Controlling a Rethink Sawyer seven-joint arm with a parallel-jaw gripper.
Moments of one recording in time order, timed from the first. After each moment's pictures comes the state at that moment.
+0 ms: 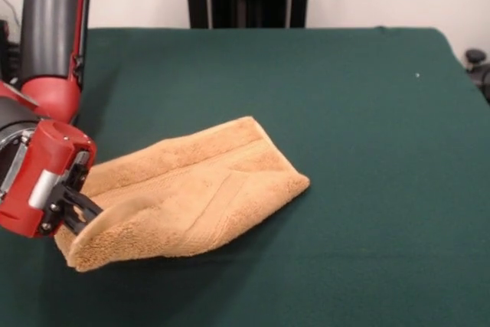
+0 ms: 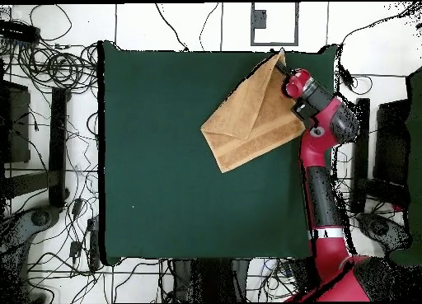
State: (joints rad) arm -1.11 0.34 1.23 1.11 0.21 0.84 0.45
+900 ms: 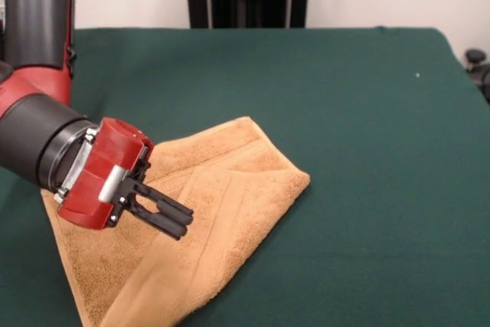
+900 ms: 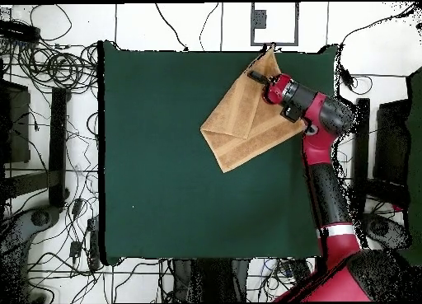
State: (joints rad) arm -1.01 0.21 1.06 1.09 0.19 0.96 0.45
